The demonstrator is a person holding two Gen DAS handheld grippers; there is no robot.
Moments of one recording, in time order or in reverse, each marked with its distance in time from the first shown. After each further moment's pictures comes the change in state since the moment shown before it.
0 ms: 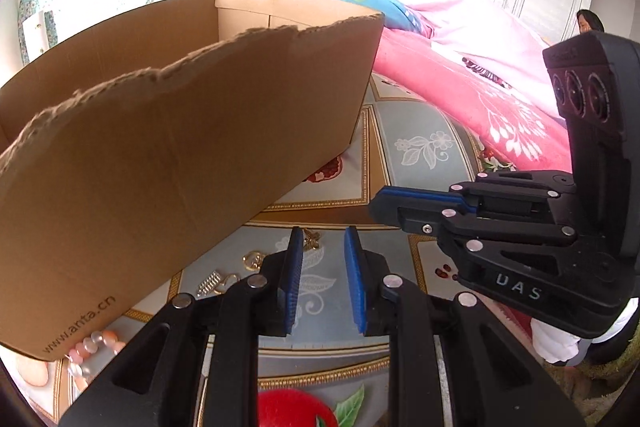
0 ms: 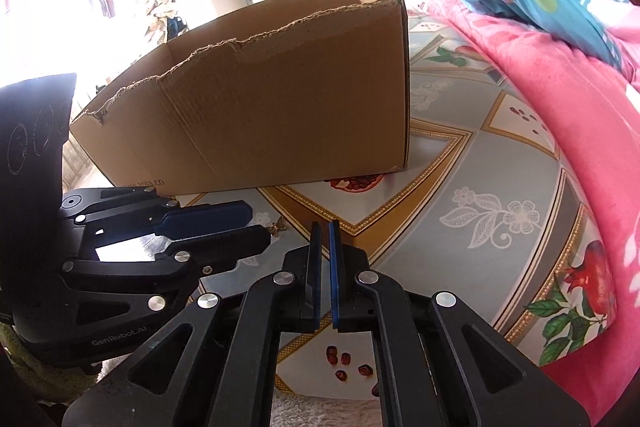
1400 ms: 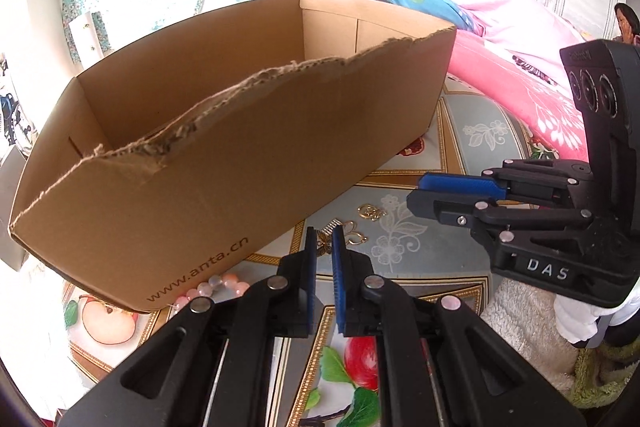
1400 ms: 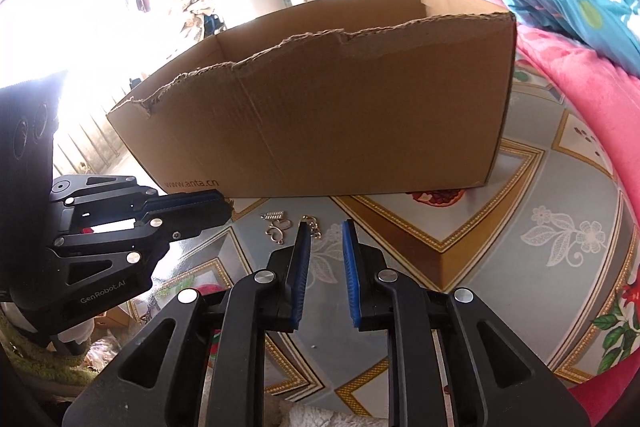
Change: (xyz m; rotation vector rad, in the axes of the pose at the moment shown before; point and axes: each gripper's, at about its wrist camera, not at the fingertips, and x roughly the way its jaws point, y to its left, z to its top) left arm -0.051 0.038 -0.025 -0.044 0.015 0.197; right arm 0.023 0.049 0.008 -0.073 -0.005 0.121
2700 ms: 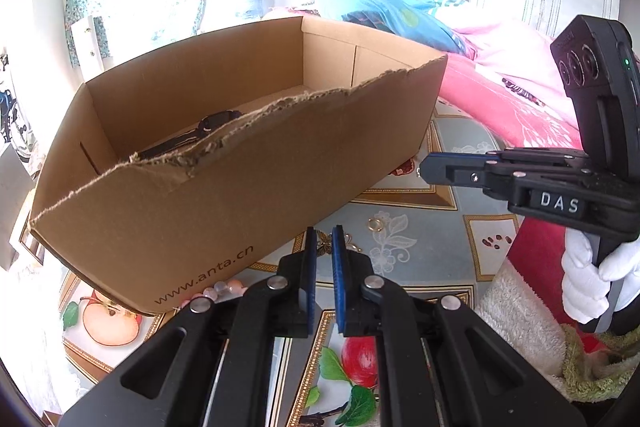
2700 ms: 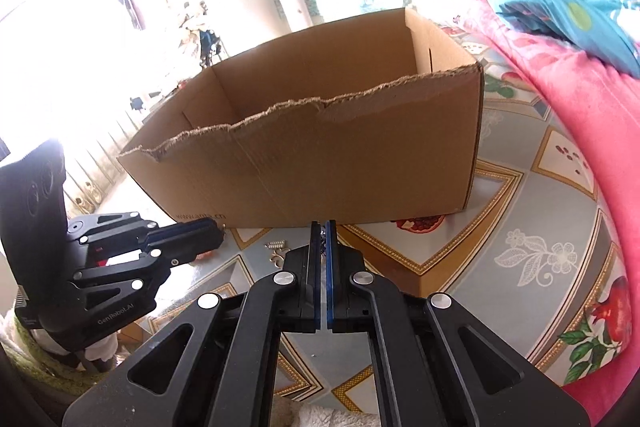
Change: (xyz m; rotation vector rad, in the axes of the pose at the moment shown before) left arm -0.020 0.007 -0.005 -0.019 -0.079 -0.043; right arm -0.020 -0.040 0.042 0.077 -0.044 0.031
